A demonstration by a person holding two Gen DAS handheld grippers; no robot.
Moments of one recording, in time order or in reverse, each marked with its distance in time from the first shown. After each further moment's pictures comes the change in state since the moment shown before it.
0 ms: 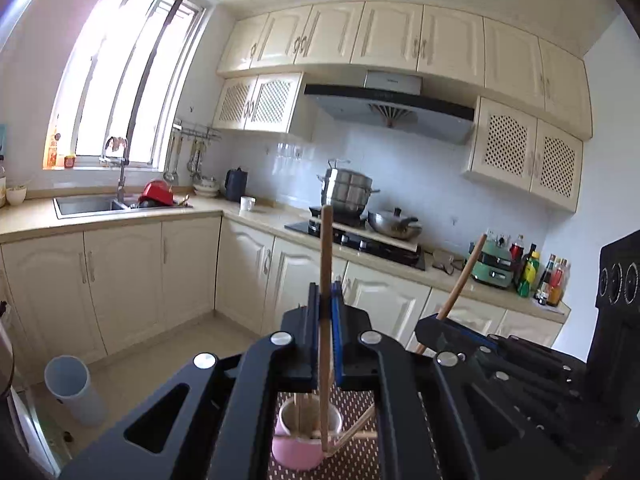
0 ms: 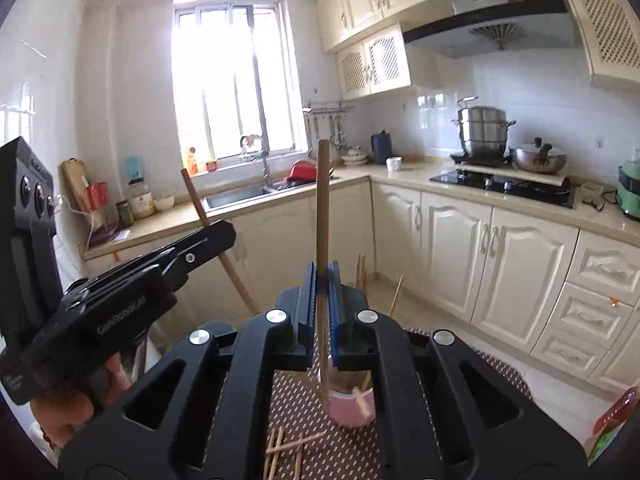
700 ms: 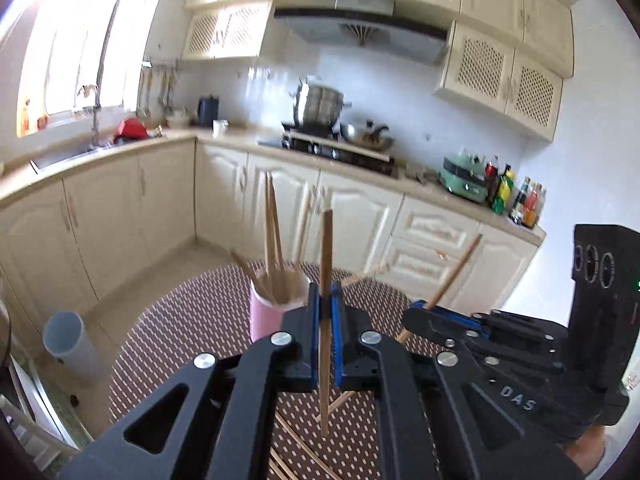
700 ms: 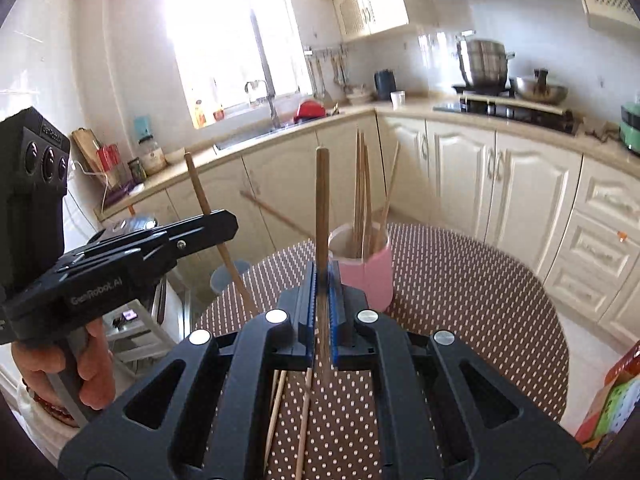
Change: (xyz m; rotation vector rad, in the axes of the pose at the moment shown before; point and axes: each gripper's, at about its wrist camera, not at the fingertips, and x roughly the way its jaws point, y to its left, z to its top) left arm -0.041 -0.008 -0.087 0.048 0.284 -0.083; right arm -0.049 -0.012 -0.088 0.063 0.197 0.056
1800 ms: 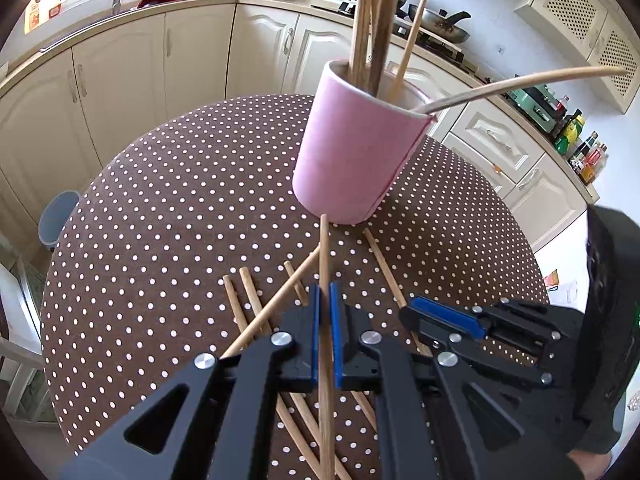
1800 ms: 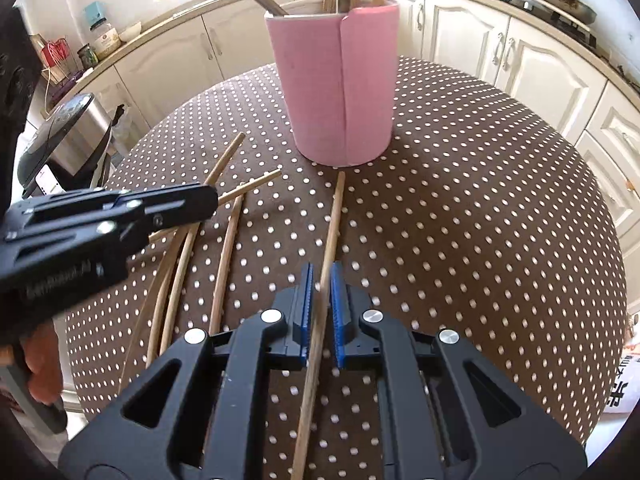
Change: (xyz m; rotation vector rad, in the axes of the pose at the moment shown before) left arm 0.152 0.056 -0.117 -0.170 0.458 0.085; right arm 0.167 -0.042 -0.110 -0.036 0.510 -0.098
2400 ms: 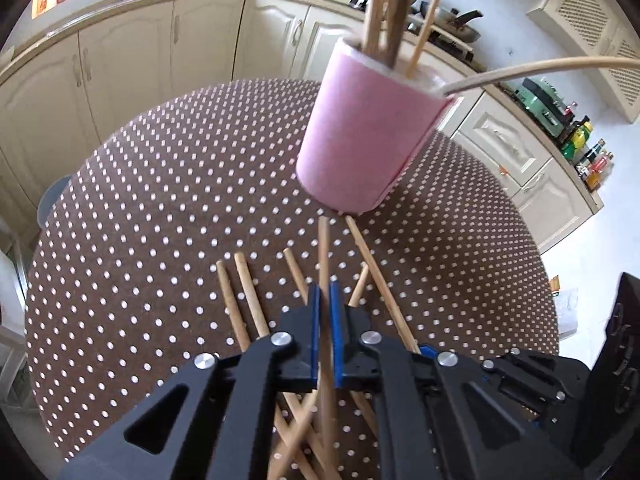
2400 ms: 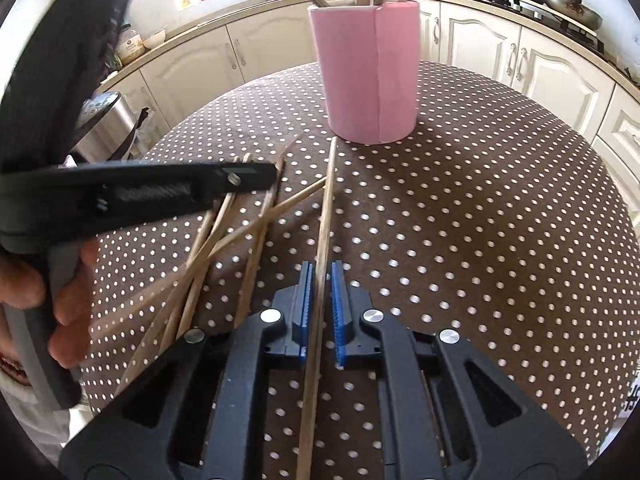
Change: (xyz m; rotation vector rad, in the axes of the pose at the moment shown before) left arm 0.019 -0.014 0.007 -0.035 0.010 -0.002; right arm -0.001 0.039 -0.032 -0.020 -0.088 0.061
